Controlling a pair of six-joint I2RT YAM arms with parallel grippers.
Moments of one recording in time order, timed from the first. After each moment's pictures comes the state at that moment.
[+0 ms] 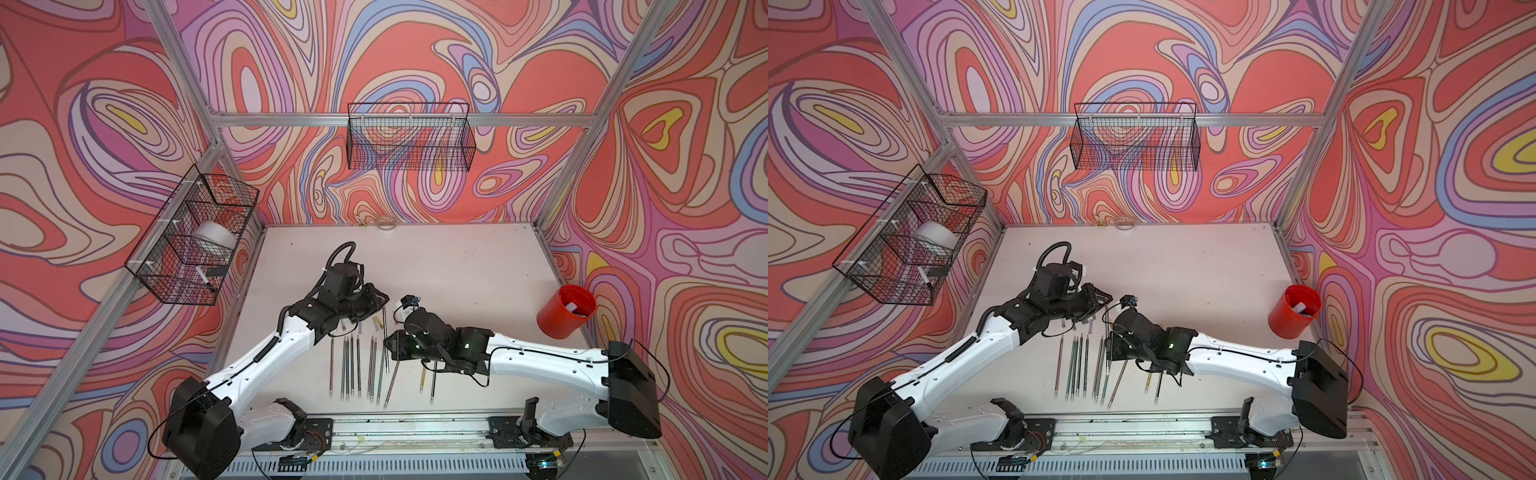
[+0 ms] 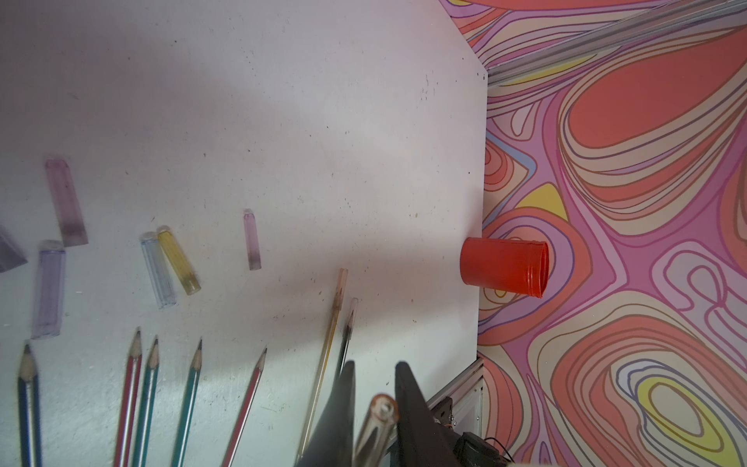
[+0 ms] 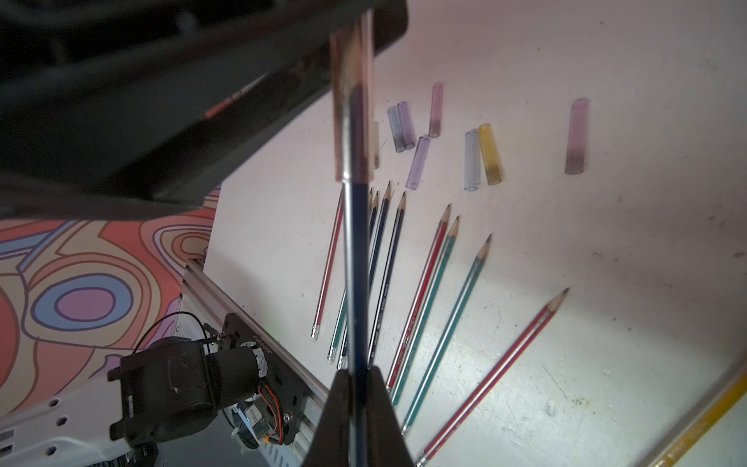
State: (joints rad) left arm -0.54 1.22 0.91 -0.35 0.31 -1.00; right arm 1.11 1.40 0.96 -0.26 0.04 0.92
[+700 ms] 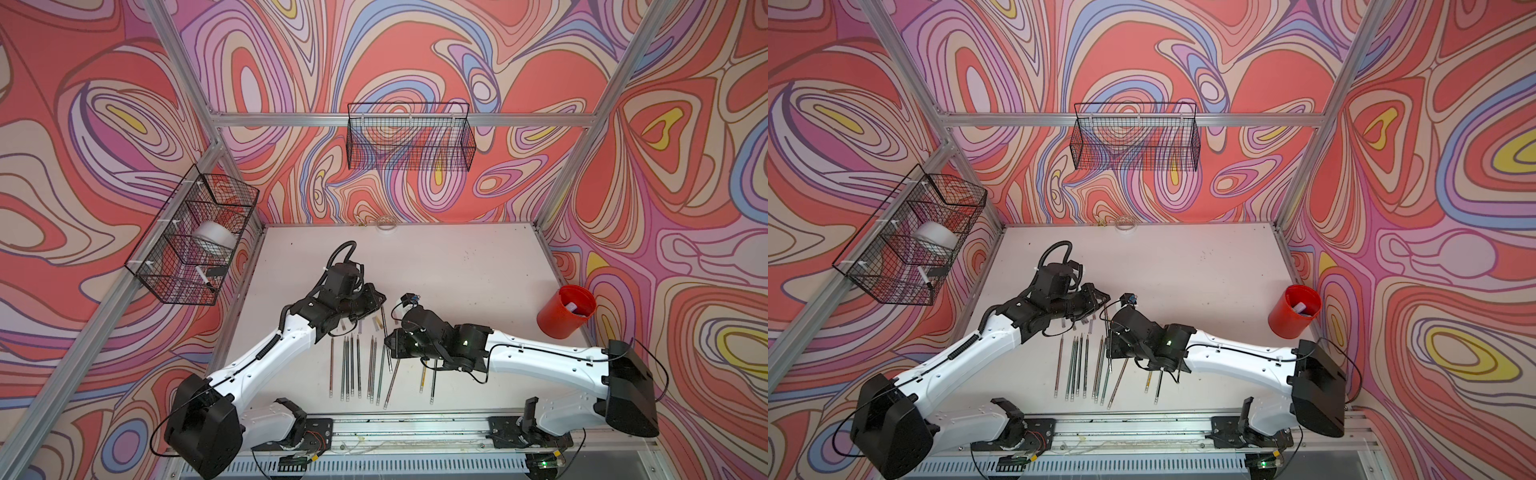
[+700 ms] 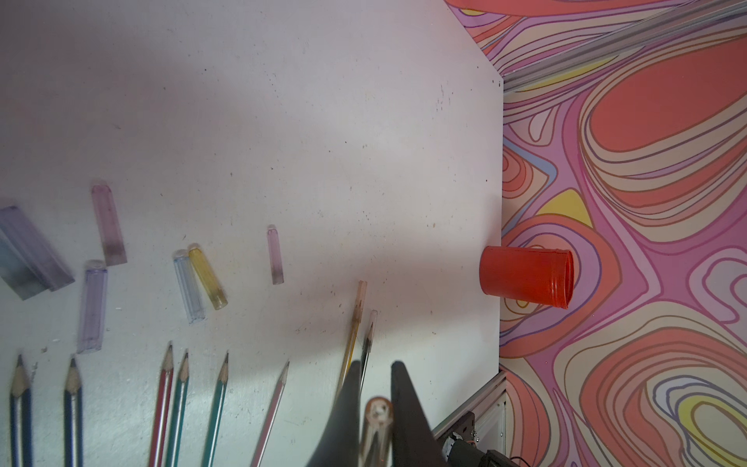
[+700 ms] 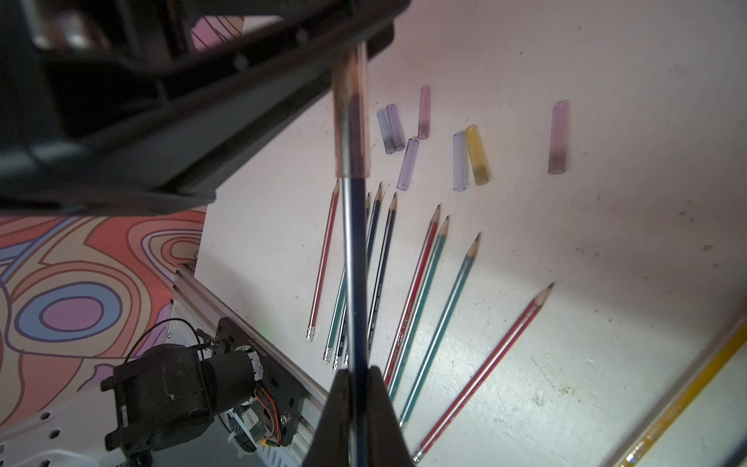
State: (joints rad) left arm -0.54 1.23 0.91 -0.35 0.27 -0.96; right arm 1.11 1.41 1.01 -0.33 0.05 0.93
